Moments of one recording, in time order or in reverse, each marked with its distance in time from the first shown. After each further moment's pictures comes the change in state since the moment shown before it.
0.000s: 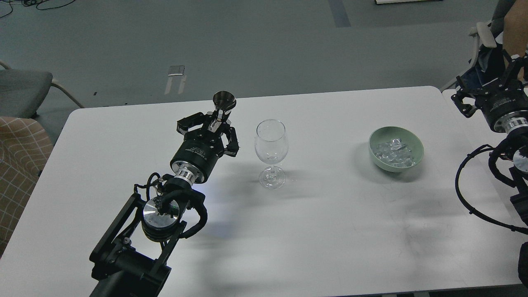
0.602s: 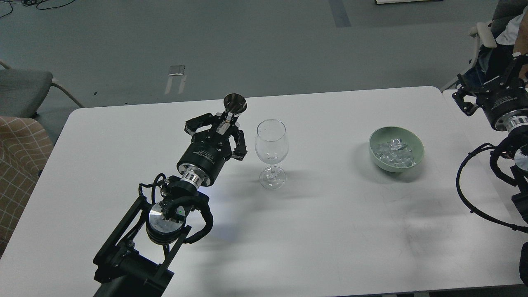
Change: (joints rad) left arm 0.010 0.000 0.033 -0.023 0.048 0.003 0.005; right arm -0.001 -0.003 0.000 0.011 0.000 0.000 0.000
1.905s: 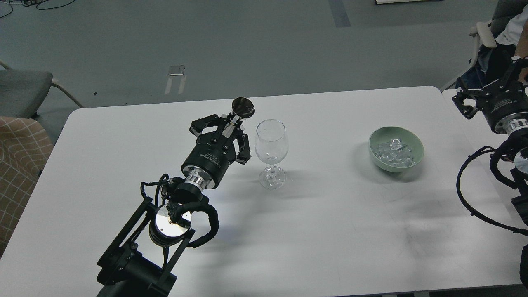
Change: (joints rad) left arm 0.004 0.000 0.041 -0.016 0.107 0.022 0.004; right arm -0.013 0.000 0.000 0.001 0.000 0.000 0.000
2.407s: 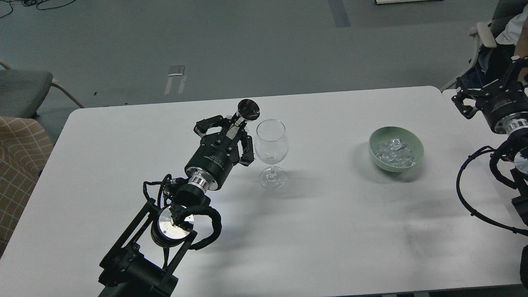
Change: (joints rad) left arm -0.001 0.000 0.014 -0.001 0.054 -0.004 0.001; right arm -0.003 -0.001 -0.001 0.005 0.000 0.000 0.000
